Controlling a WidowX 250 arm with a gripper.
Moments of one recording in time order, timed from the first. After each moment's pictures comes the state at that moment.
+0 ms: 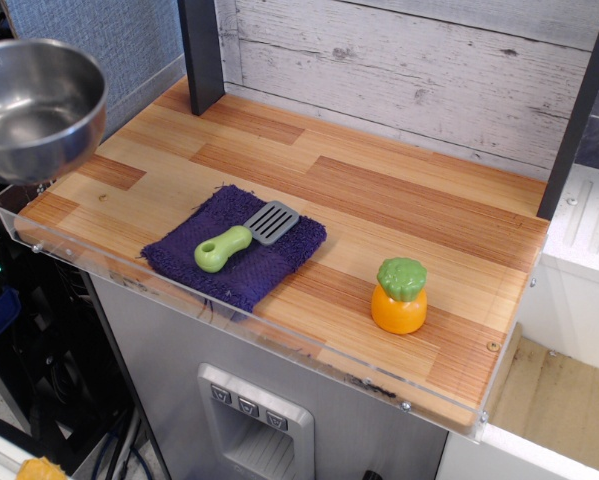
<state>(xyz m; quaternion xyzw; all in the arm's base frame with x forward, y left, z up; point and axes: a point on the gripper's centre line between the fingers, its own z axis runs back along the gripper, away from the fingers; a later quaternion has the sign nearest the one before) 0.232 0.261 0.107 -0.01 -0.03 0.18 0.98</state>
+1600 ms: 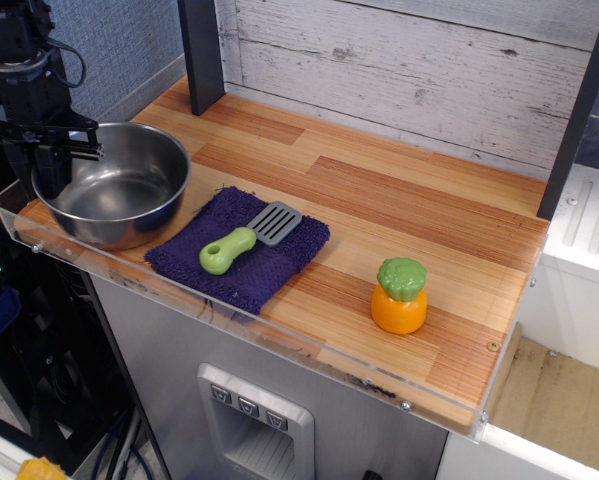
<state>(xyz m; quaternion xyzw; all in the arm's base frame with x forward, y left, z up) 0.258 0.226 0.037 0.03 0.04 0.16 0.99</state>
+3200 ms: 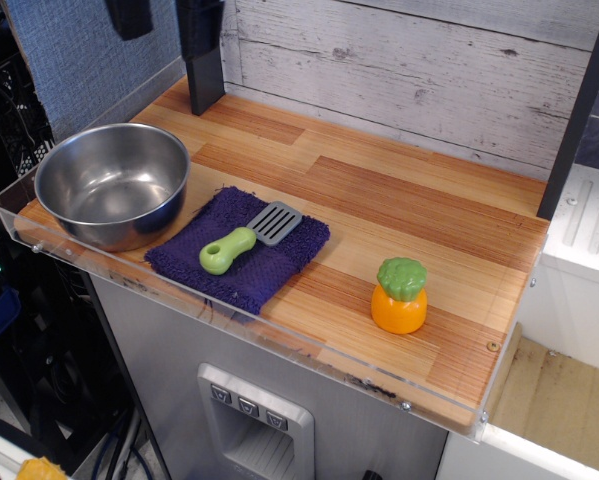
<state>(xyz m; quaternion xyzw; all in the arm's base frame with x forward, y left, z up) 0.304 0.106 0.167 0.02 0.03 -0.05 1.00</state>
